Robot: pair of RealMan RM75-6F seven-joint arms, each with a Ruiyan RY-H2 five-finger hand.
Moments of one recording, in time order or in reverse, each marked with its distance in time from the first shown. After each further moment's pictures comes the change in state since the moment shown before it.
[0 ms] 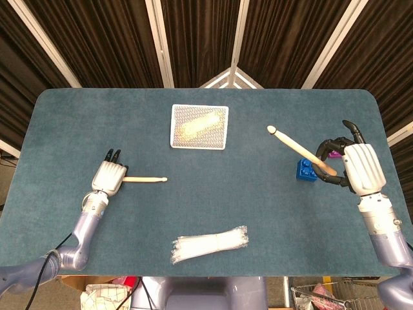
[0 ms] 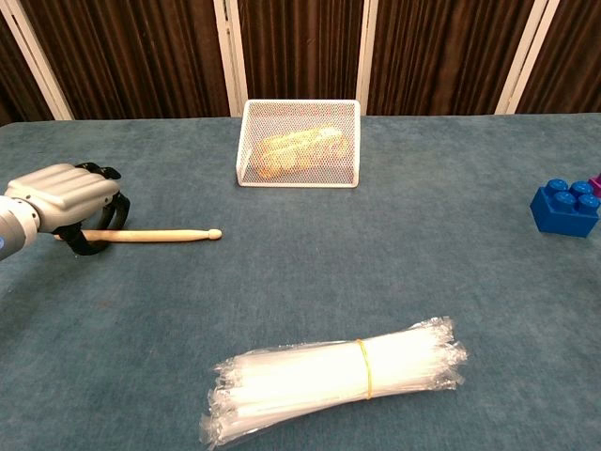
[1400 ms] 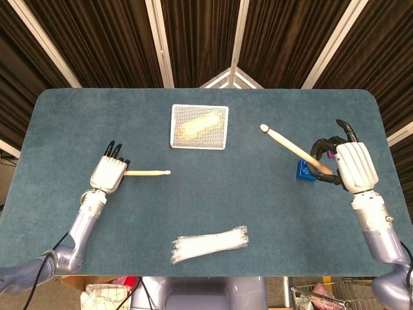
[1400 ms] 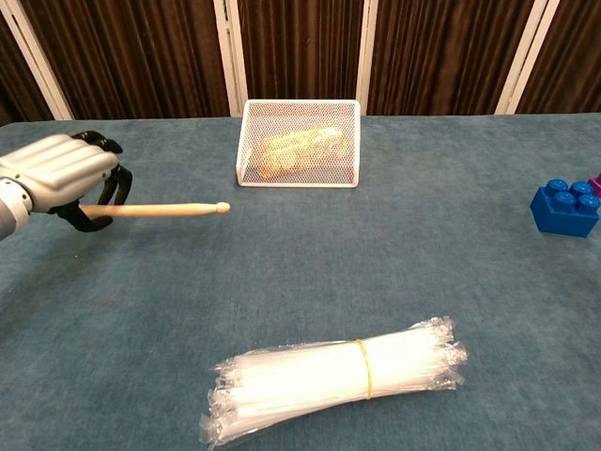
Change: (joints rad) left arm 0.014 0.016 0.024 0.022 0.177 0.150 -0.143; right arm 0.026 -0.028 0.009 0.002 0.029 -0.033 -0.066
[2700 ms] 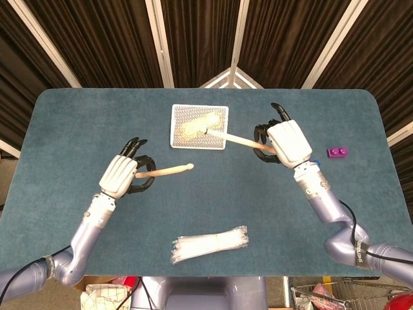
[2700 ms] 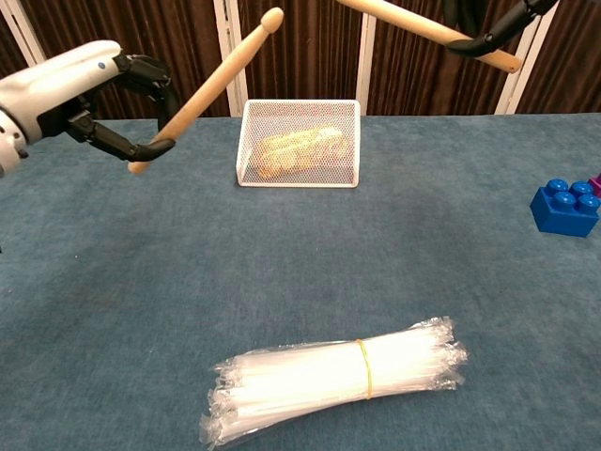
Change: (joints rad) left arm 0.019 0.143 -0.078 -0.445 0.130 0.129 -0.454; right arm 0.293 -0.229 0.048 0.197 0.035 -0.221 -0.208
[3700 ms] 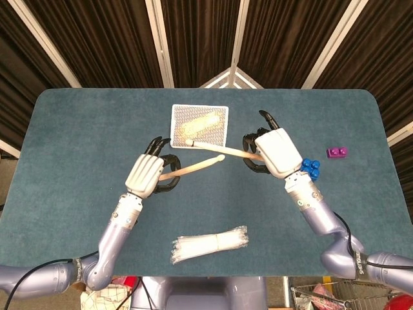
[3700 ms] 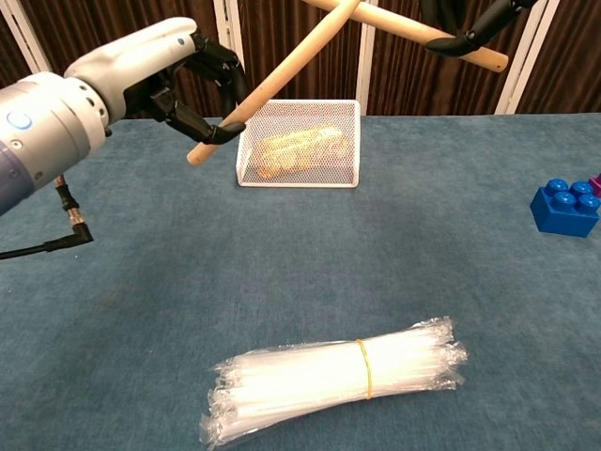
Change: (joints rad) left arm -0.079 -0.099 -0.130 -0.194 -0.220 -0.028 0.339; right arm 0.003 0.044 -0.011 -0.187 0.043 0.029 -0.156
